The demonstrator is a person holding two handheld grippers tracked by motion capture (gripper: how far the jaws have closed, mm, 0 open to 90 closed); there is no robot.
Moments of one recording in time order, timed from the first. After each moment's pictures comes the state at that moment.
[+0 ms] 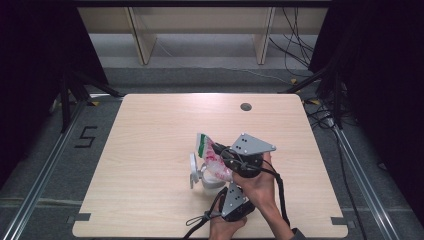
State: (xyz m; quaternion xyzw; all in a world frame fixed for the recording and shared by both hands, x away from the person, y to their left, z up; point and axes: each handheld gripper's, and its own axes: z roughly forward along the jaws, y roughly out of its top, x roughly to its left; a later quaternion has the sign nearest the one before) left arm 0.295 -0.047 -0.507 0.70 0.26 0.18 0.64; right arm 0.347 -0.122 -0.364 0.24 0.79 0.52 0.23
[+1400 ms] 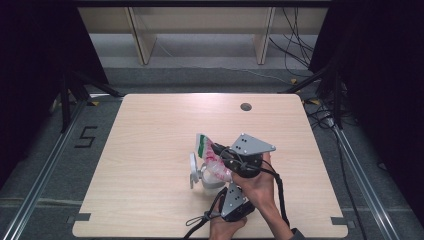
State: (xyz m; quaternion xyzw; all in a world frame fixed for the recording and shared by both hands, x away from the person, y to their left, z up) left arm 0.294 -0.047 -0.507 0.70 0.27 0.18 0.63; right arm 0.348 -0.121 -0.366 0.23 0.79 0.52 0.23
